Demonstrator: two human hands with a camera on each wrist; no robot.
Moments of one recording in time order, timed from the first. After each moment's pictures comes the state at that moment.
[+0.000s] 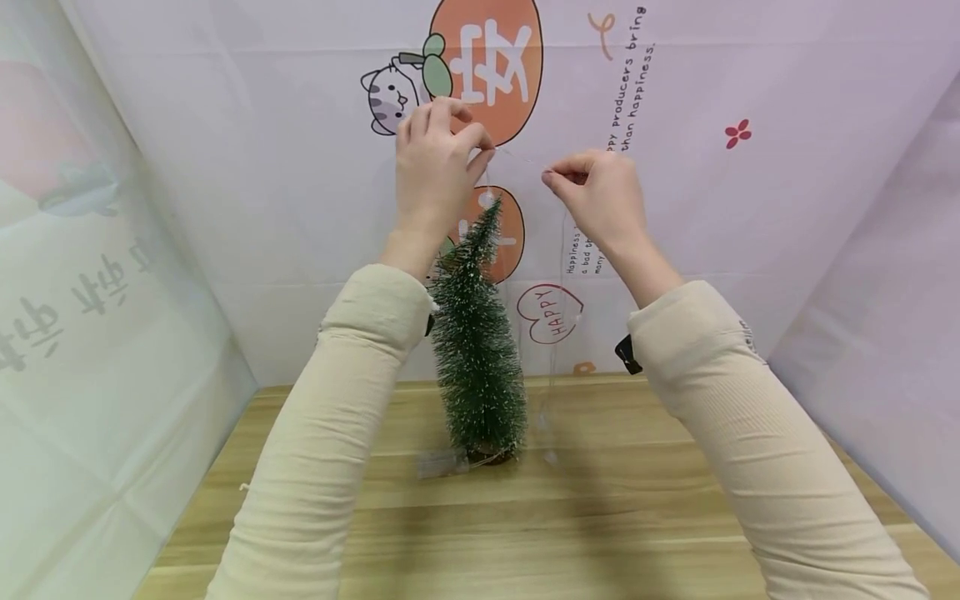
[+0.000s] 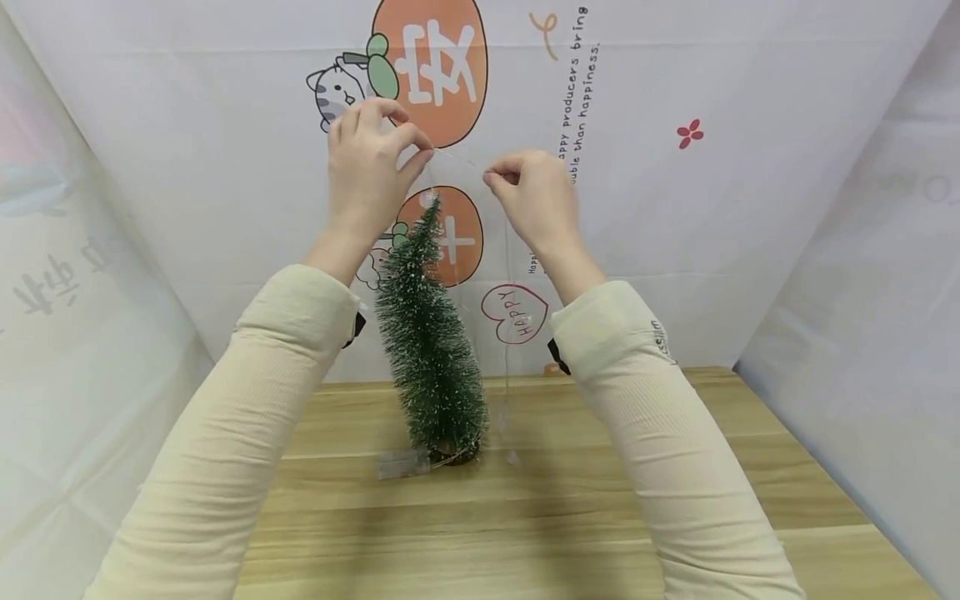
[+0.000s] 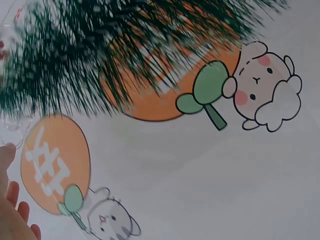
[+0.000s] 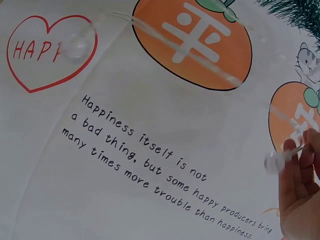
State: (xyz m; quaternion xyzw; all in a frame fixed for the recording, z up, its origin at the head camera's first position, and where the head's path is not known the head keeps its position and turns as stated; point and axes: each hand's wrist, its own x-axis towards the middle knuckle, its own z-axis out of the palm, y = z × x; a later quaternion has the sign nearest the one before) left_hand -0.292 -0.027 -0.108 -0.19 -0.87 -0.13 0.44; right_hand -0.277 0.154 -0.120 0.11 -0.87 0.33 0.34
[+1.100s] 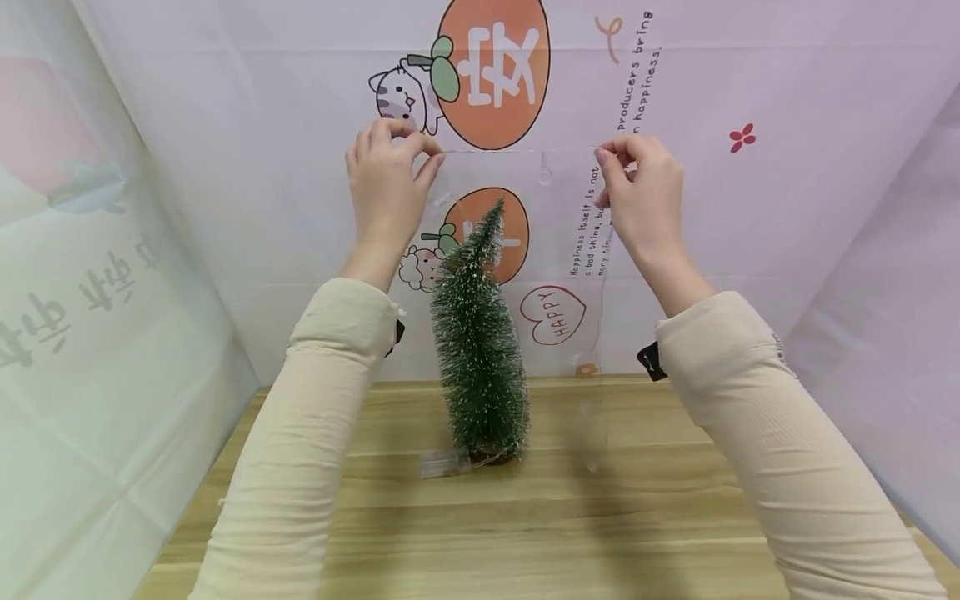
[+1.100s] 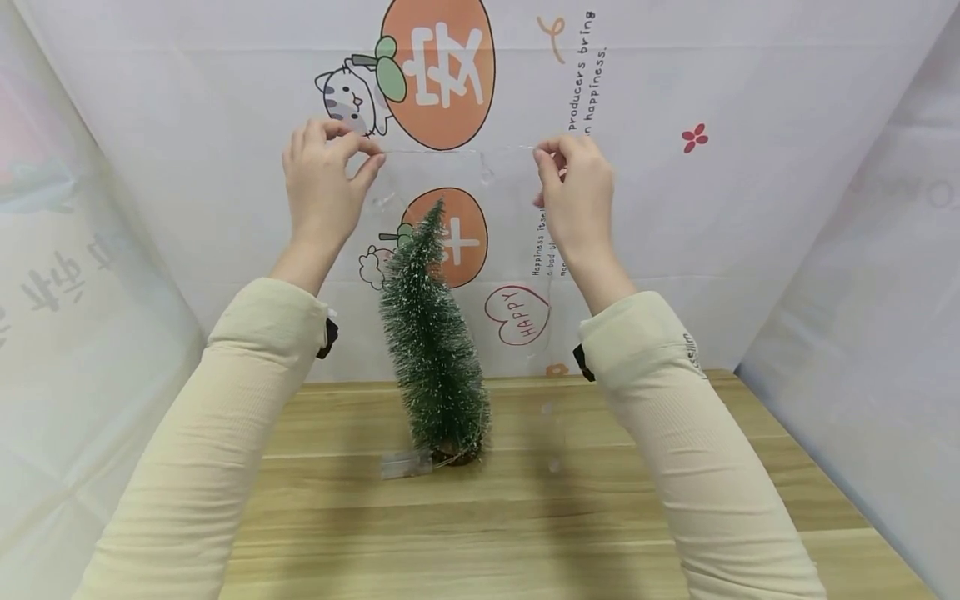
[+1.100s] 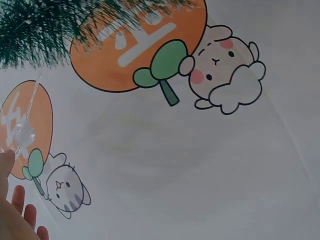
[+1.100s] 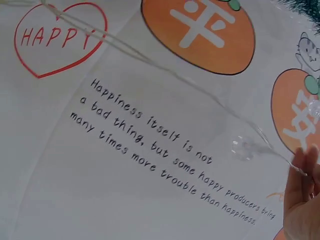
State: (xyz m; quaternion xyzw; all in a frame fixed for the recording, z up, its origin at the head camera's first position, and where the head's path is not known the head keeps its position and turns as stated) left_hand -0.298 -0.066 -0.118 -0.11 -0.88 -0.25 0.40; right_hand -0.271 0.177 -0.121 0.08 -0.82 0.42 0.39
